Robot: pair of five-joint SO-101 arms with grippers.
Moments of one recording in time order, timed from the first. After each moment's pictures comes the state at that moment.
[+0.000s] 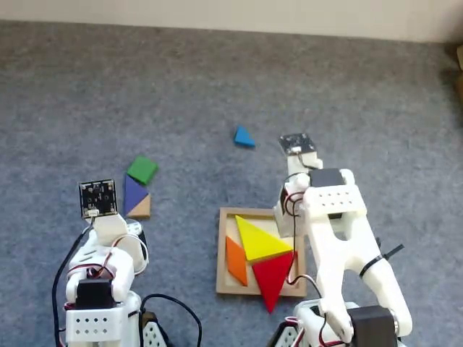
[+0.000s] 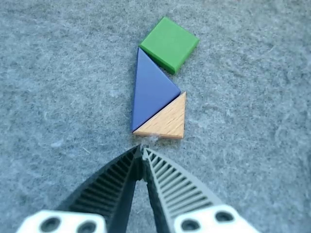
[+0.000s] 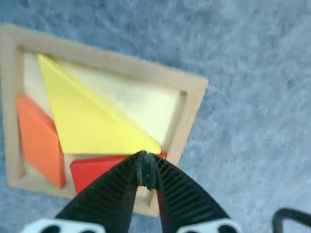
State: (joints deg) left arm -8.8 -102.4 96.0 63.8 11.5; right arm -14.3 -20.9 41.8 75.7 8.8
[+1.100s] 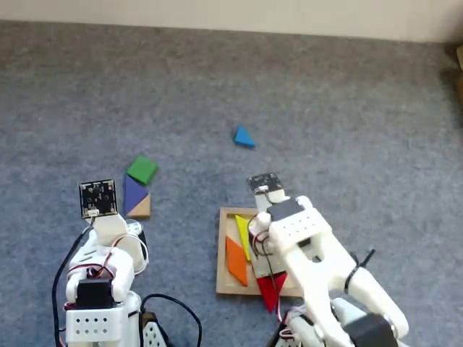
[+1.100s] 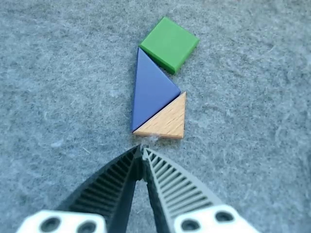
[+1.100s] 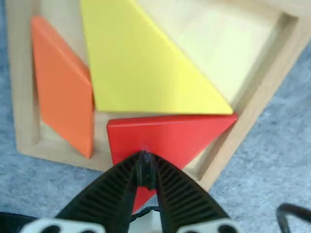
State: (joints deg) left arm -8.8 -102.4 96.0 63.8 11.5; right arm -30.6 -23.2 55.6 72.9 -5.4
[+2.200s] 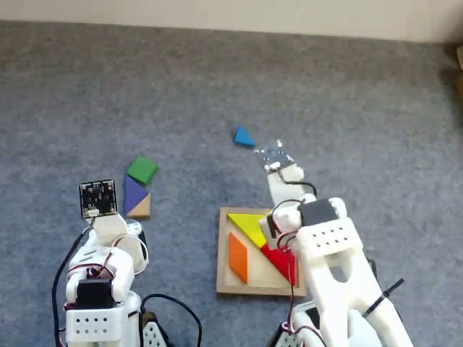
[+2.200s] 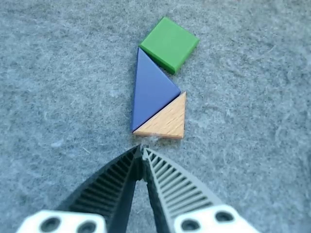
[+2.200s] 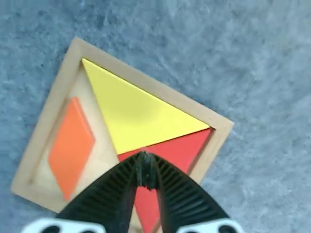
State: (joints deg) left arm -8.8 -102.4 96.0 63.8 11.5; right arm -23.0 -38.3 54.8 63.7 12.4
